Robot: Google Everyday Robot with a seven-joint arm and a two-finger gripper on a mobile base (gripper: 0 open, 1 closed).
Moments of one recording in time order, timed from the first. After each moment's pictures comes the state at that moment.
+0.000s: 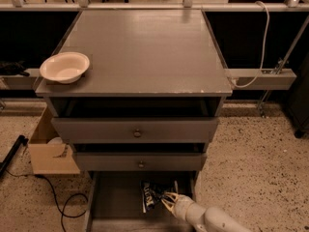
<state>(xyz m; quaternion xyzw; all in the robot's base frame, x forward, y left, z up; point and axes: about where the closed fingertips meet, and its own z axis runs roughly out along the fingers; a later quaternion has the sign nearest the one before) 0.503 -0.057 0.264 -0.49 0.70 0.12 0.50</state>
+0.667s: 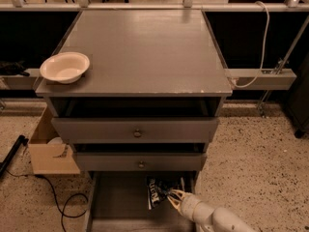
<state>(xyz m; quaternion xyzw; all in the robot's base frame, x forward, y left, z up) 0.503 -0.083 0.301 -0.48 0.69 0.10 0.52</state>
